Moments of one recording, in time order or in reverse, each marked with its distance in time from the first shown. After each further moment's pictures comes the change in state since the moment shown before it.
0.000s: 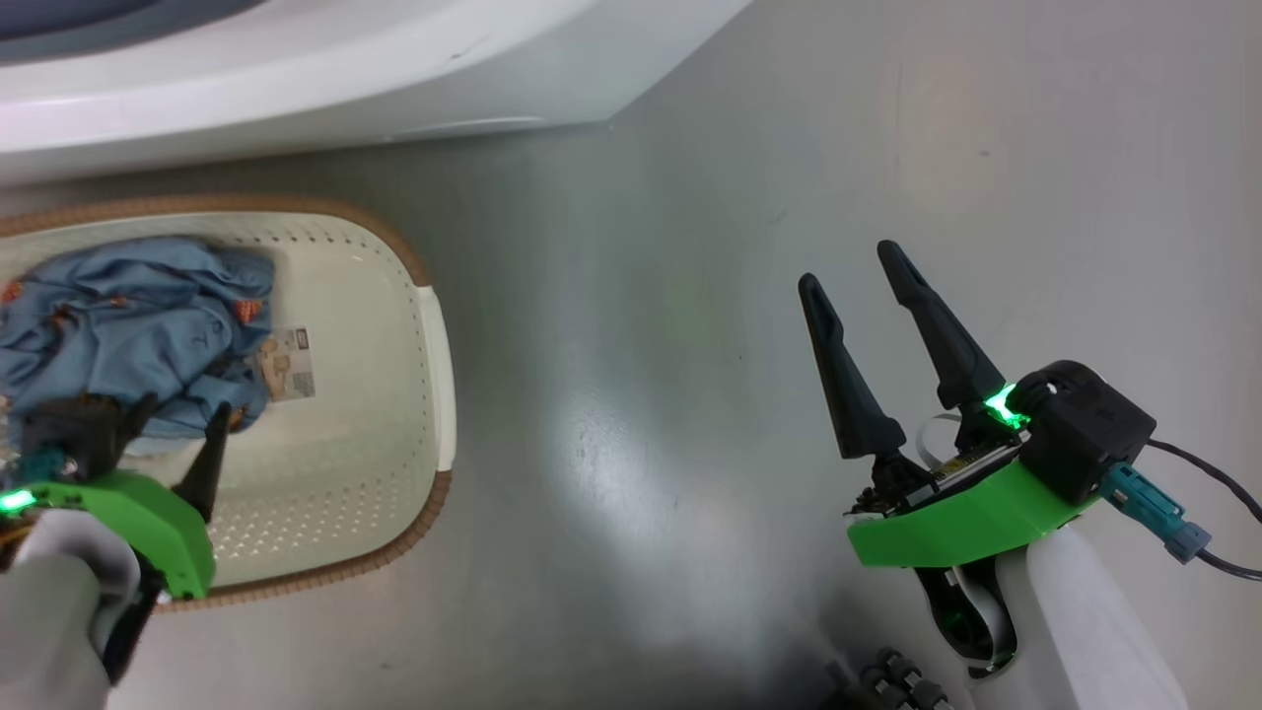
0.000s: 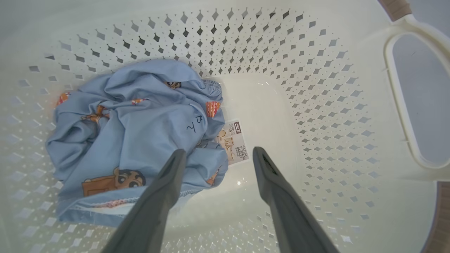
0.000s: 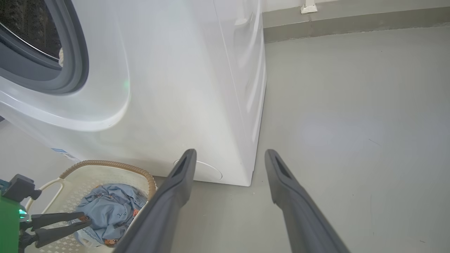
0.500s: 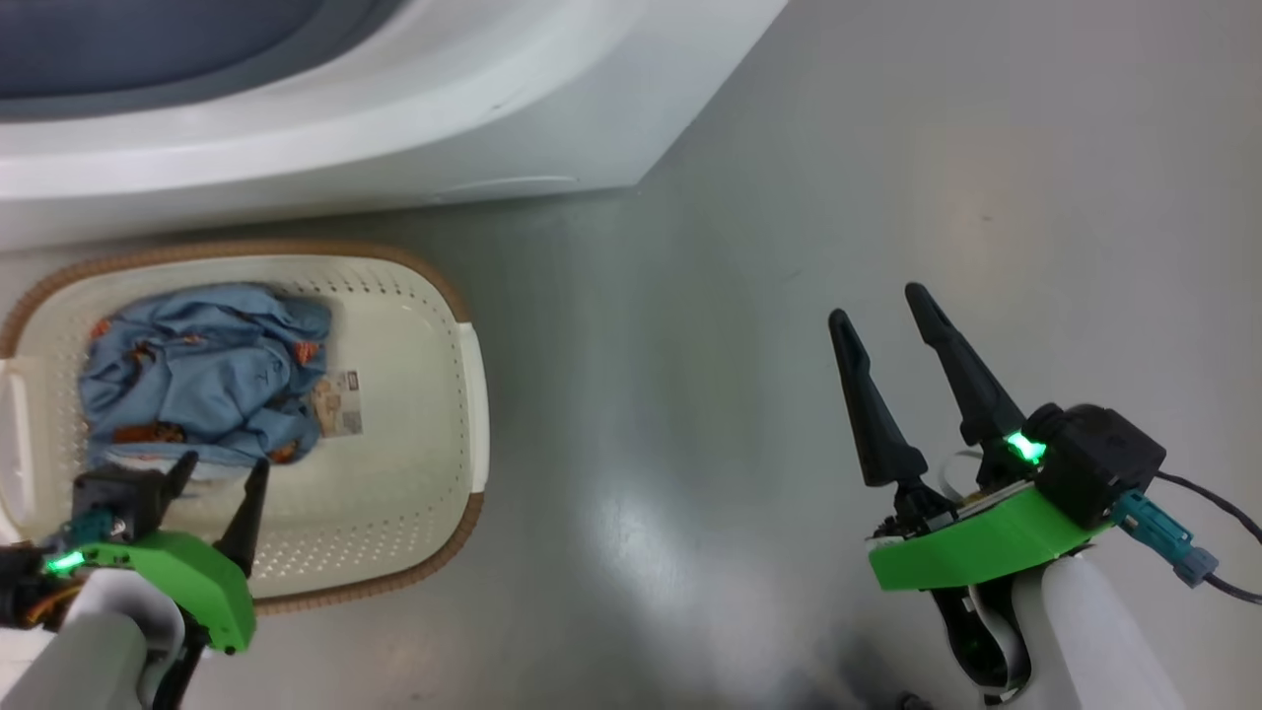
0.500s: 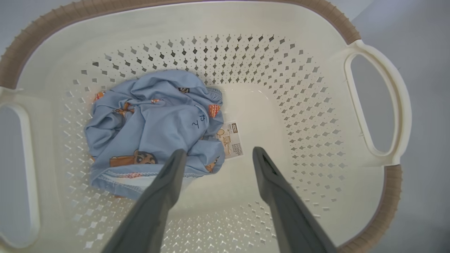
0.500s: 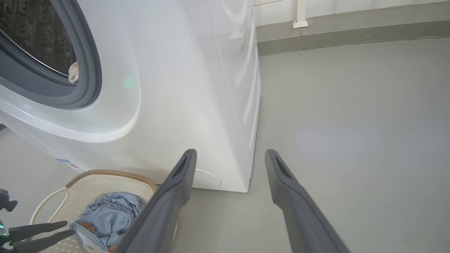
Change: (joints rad) left arm 0.139 -0.081 0.184 -0.028 0.136 0.000 0.000; right arm 0.067 -0.001 -0.046 0.023 -0.003 0.000 0.000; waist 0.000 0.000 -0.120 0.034
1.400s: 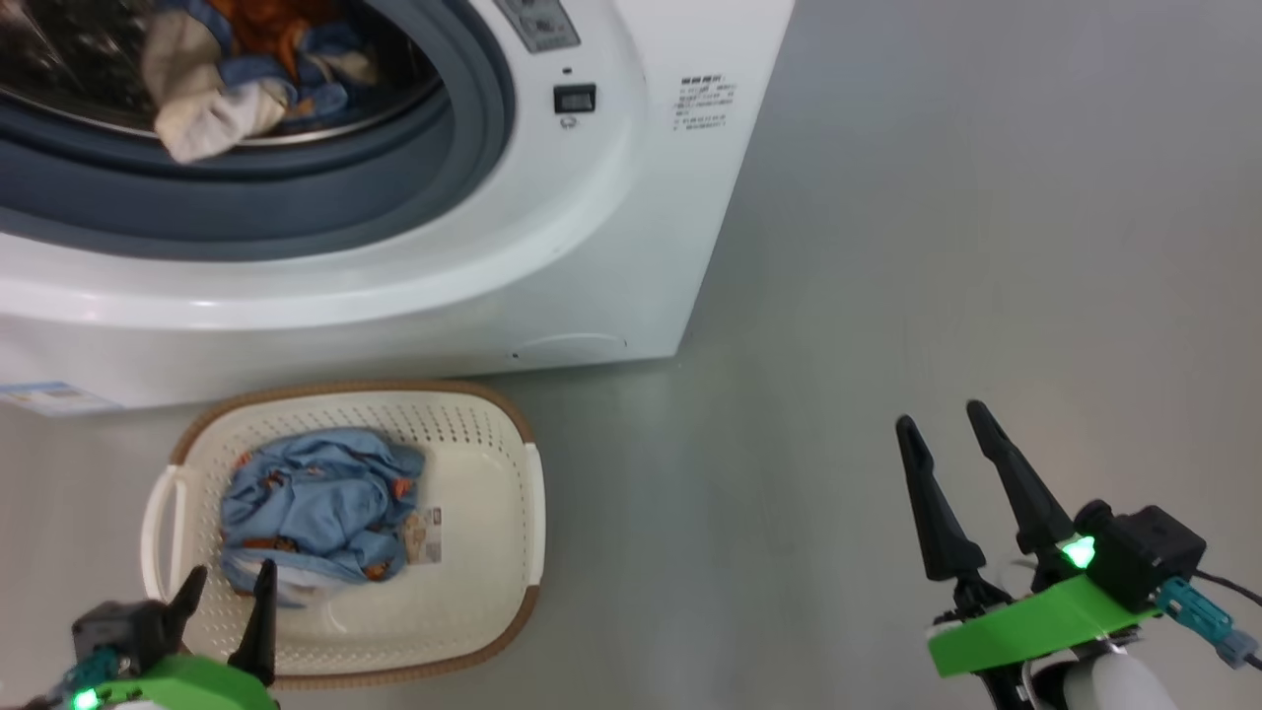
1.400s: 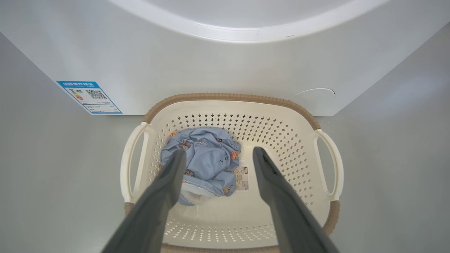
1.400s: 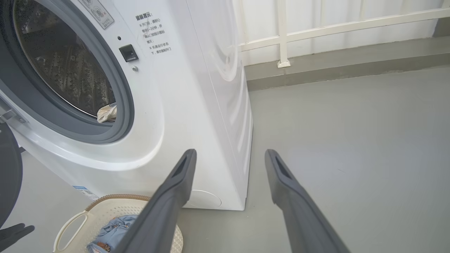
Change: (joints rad) left arm 0.326 -0.143 0.432 -0.186 0.196 0.000 0.000; right arm 0.177 -0.046 -0.072 0.024 0.058 0.000 0.000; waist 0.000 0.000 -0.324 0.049
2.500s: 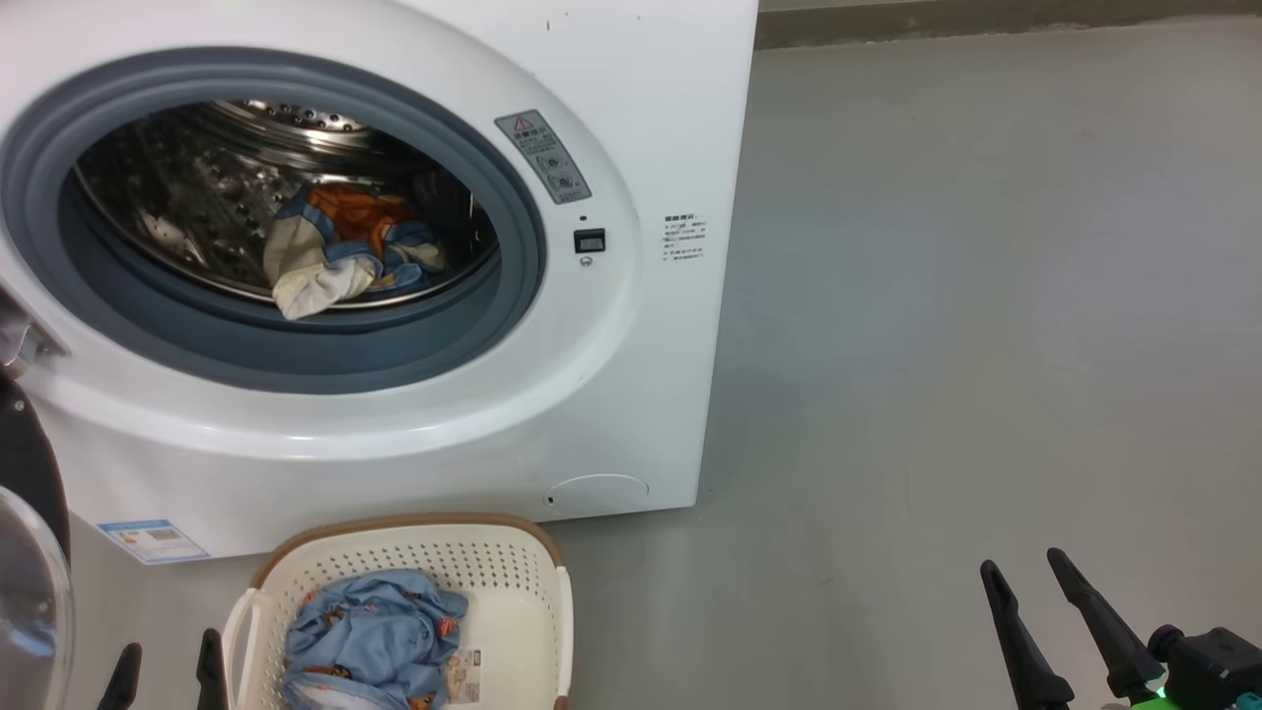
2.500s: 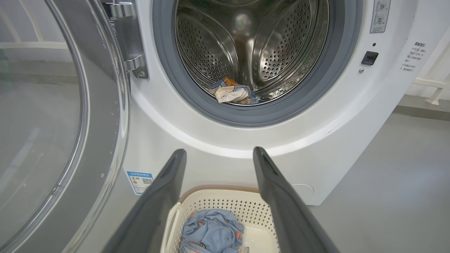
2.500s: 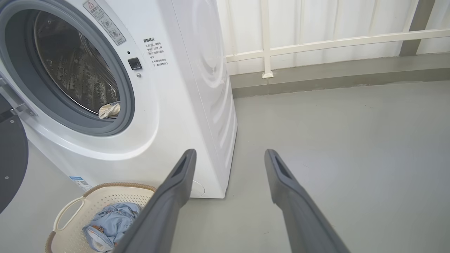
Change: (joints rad) left arm 0.381 -0.115 0.296 -0.516 0.119 0.000 0.000; right arm 0.199 -0.145 -0.017 0.046 0.078 0.000 0.000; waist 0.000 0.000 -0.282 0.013
